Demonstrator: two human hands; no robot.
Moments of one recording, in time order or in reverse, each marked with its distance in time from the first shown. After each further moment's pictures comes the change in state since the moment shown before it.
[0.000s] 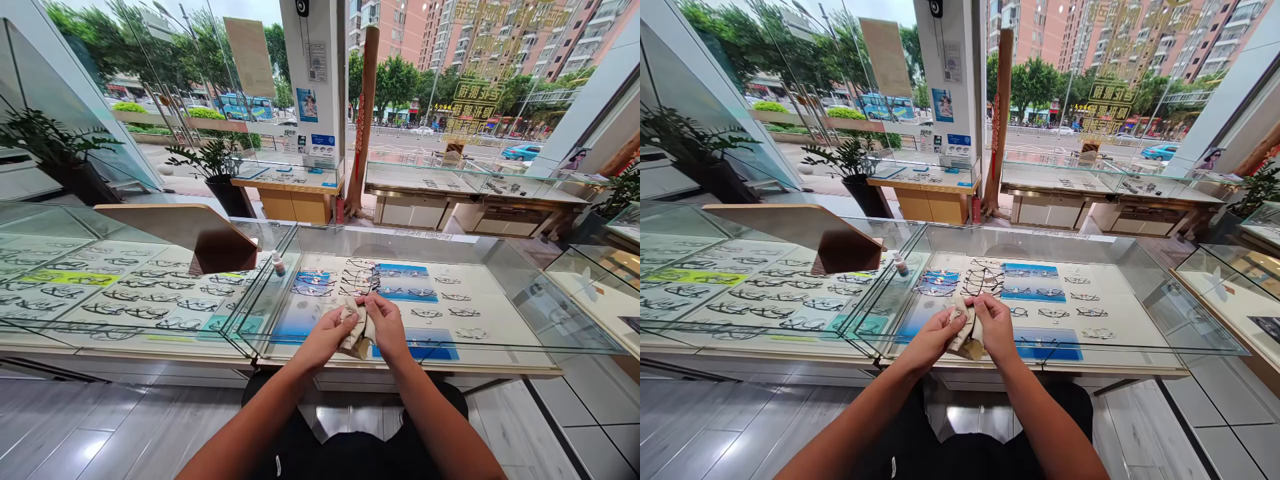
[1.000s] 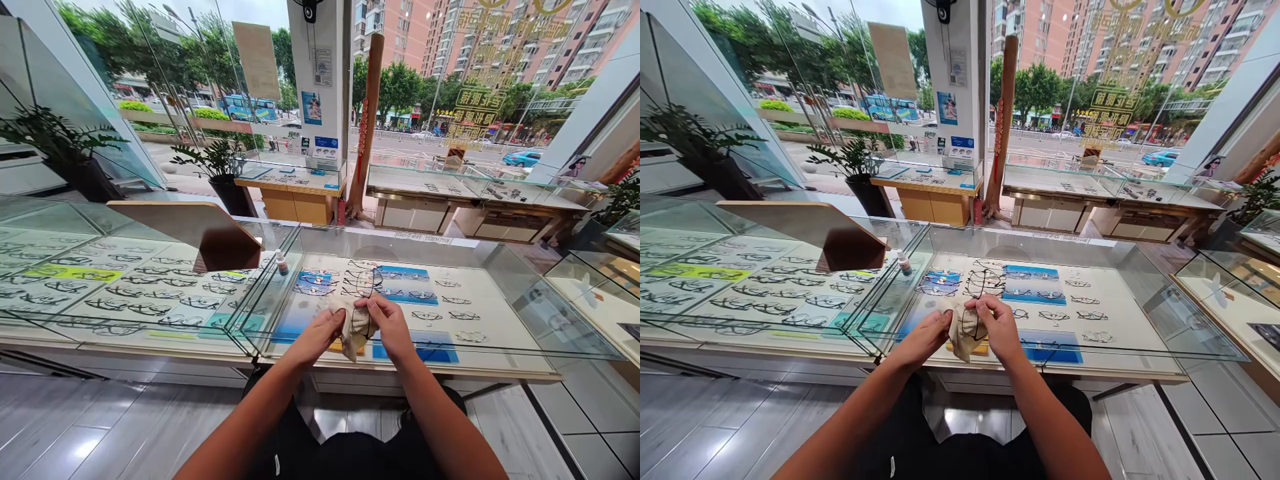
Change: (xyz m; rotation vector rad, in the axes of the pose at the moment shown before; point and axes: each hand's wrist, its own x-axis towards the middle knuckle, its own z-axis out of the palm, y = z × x) left_hand -0.004 -0.005 -0.026 0.113 0.056 0.082; right_hand -0.001 -0.010 -0.008 -0.083 -0.104 -0.031
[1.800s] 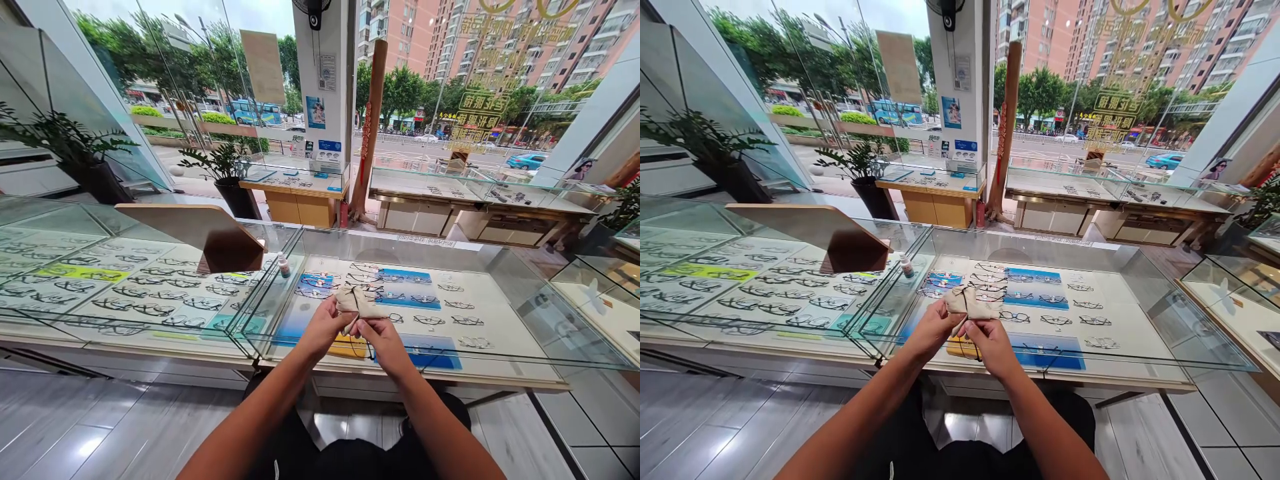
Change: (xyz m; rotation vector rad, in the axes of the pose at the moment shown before) left_hand 0.023 0.012 0.013 -0.070 0.051 0.179; right_hand -0.017 0.004 0.012 -0.008 -0.165 0.132
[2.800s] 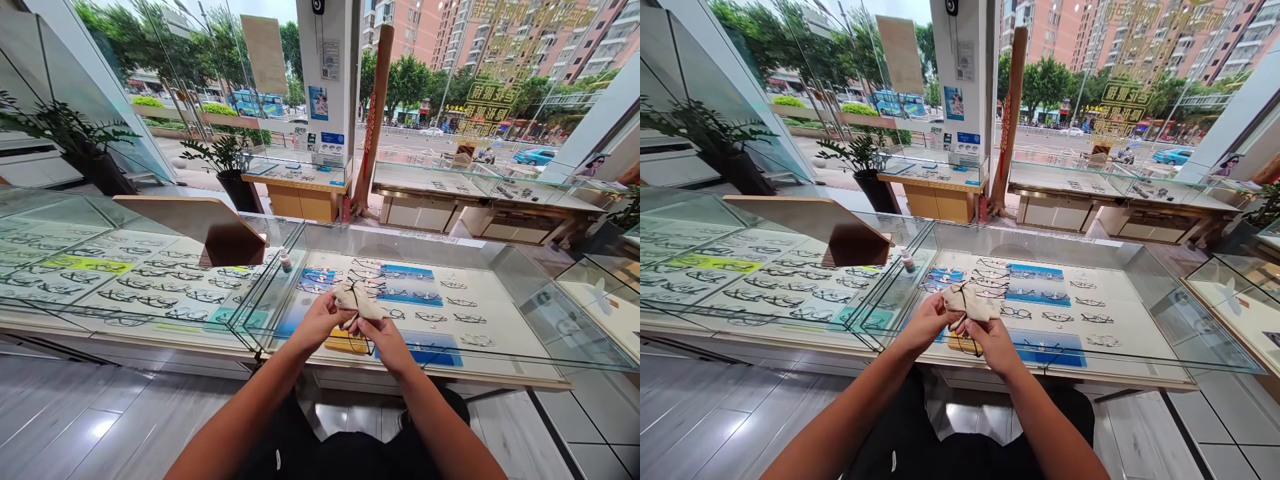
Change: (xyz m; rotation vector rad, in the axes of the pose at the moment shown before) left_hand 0.000 0.016 -0.009 0.089 -0.129 0.020; right_hand 0.005 0.002 -0.002 0.136 -0.049 0.017
